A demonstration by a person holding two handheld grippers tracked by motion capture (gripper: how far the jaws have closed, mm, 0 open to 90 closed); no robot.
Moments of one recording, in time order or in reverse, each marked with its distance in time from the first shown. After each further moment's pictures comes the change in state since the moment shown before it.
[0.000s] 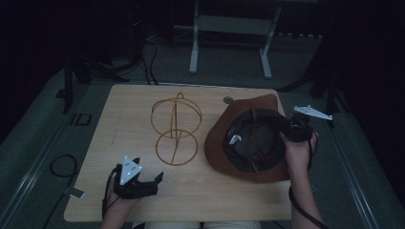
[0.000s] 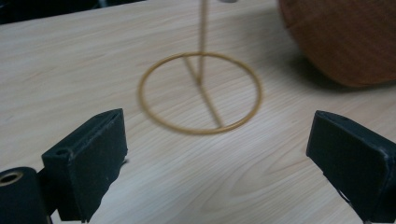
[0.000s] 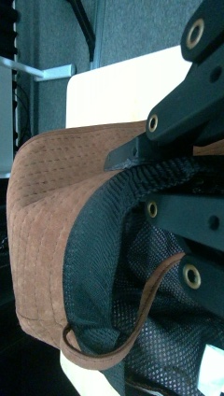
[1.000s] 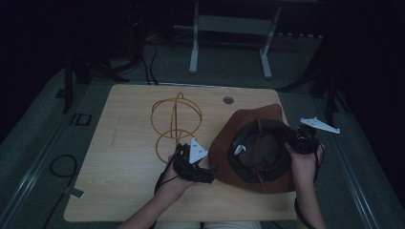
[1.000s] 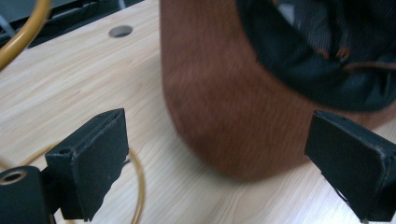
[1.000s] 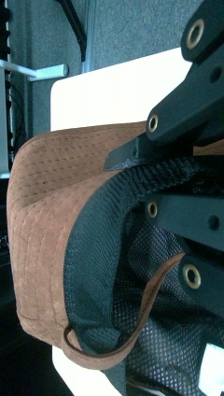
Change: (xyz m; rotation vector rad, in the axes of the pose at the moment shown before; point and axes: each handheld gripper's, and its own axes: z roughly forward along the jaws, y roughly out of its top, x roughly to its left) left arm -0.100 0.093 0.077 0.048 -0.201 0.181; right arm -0.011 -0.027 -0.019 0.004 0.007 0.015
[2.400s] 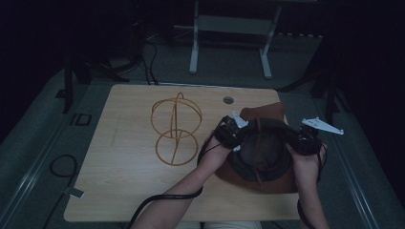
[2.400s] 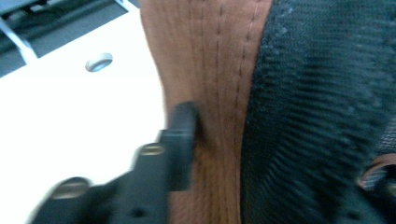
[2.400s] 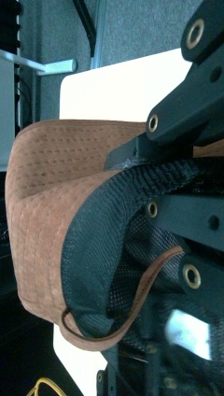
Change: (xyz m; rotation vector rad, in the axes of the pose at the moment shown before) left arm -0.008 0.086 0.111 0.091 0.057 0.002; right arm 0.007 0.005 -0.014 -0.018 0.026 -0.031
